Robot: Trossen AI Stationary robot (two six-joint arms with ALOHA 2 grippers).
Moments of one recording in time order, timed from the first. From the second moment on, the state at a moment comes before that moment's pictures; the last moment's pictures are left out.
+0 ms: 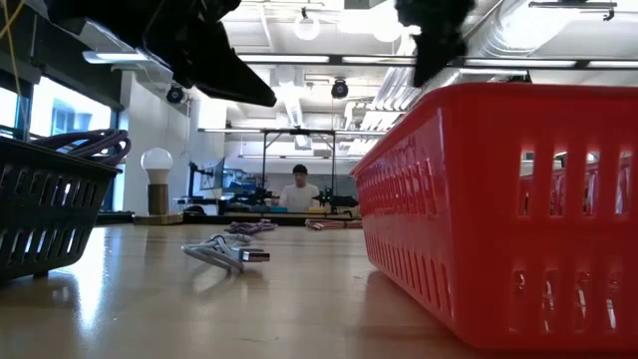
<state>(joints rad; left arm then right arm) -0.28 1.33 0.67 0.22 -0.46 -0.03 -0.34 1.45 1.49 -1.02 0.23 0.12</state>
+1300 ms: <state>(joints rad) -0.28 1.33 0.67 0.03 -0.58 -0.03 -0.52 2.24 1.90 -0.79 -0.14 -0.67</state>
